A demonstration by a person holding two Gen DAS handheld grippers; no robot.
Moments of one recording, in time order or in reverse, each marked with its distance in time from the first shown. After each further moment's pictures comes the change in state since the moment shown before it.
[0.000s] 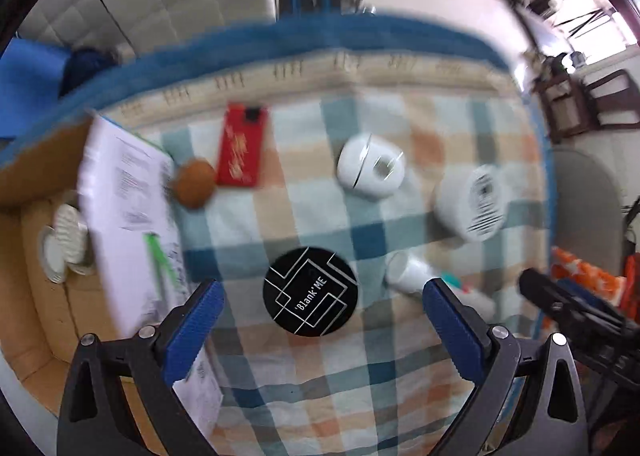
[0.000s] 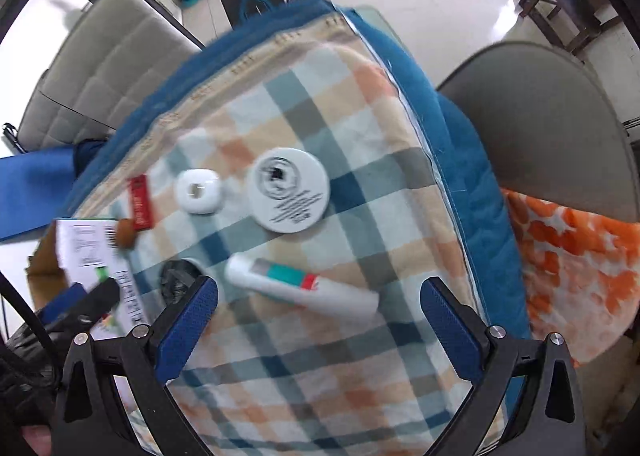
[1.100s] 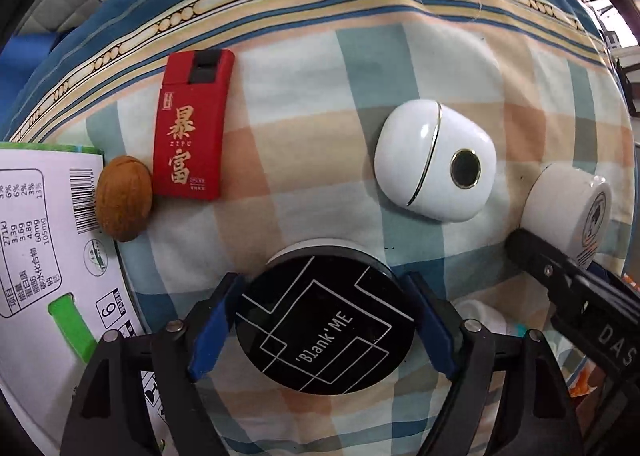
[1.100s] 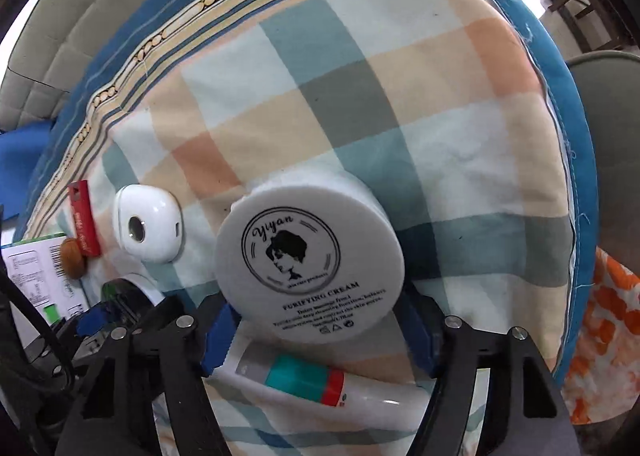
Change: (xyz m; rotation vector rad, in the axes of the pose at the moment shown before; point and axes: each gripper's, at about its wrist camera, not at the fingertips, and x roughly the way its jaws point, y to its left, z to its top) left arm 0.077 -0.002 0.002 0.003 0.122 0.085; right arm 0.117 0.028 0.055 -0.053 0.108 -0.027
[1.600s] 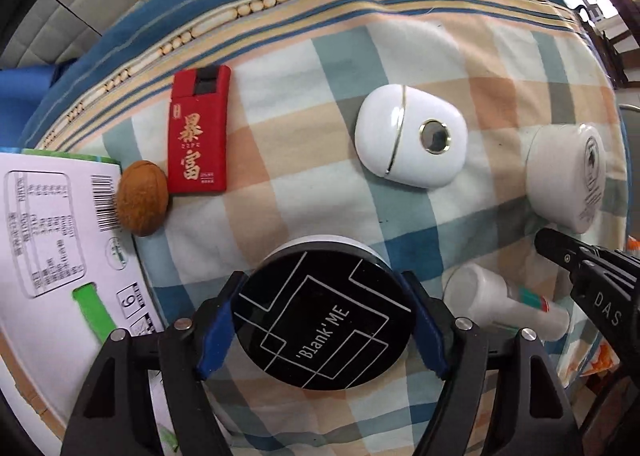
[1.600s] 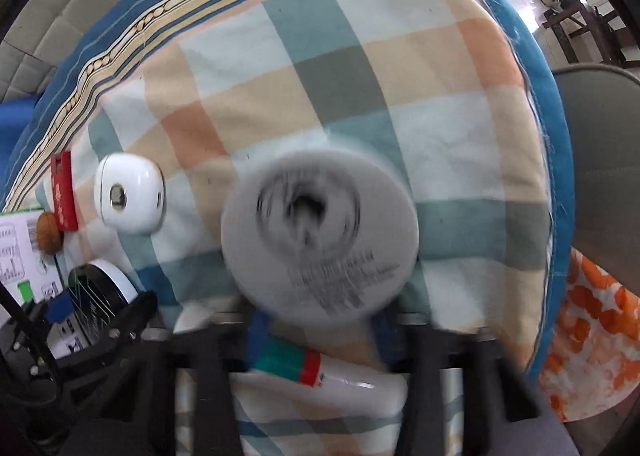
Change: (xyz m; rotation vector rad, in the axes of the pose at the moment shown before) left arm -0.023 -0.024 -0.005 0.092 -0.057 0.041; right arm 0.006 0.022 -0.009 -0.061 0.029 -0.098
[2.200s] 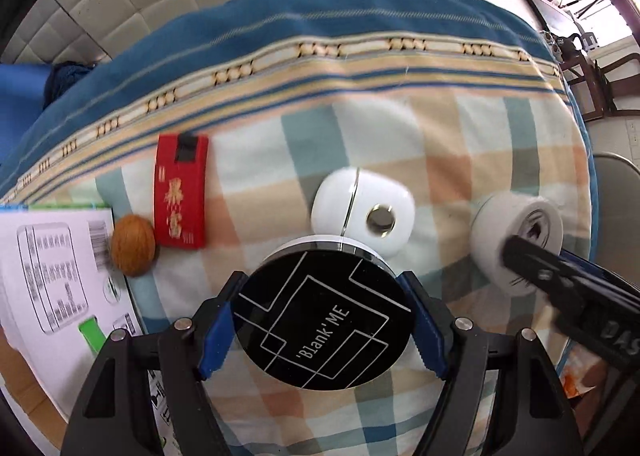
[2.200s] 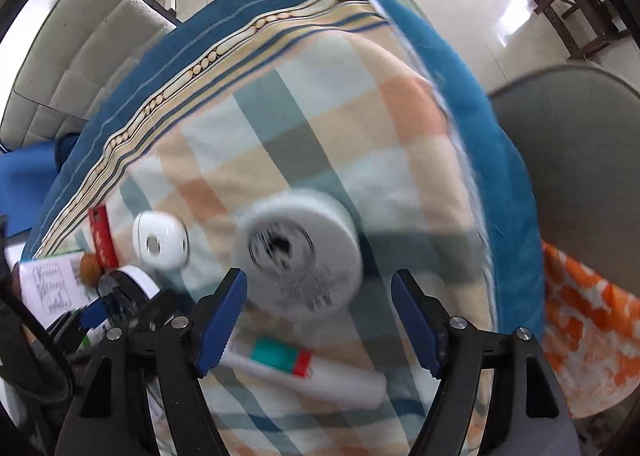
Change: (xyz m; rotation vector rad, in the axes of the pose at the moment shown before) left arm -0.030 -0.025 0.039 -0.060 -0.049 -0.071; right arm -0.031 -0.028 0.023 0.087 -0.068 0.109
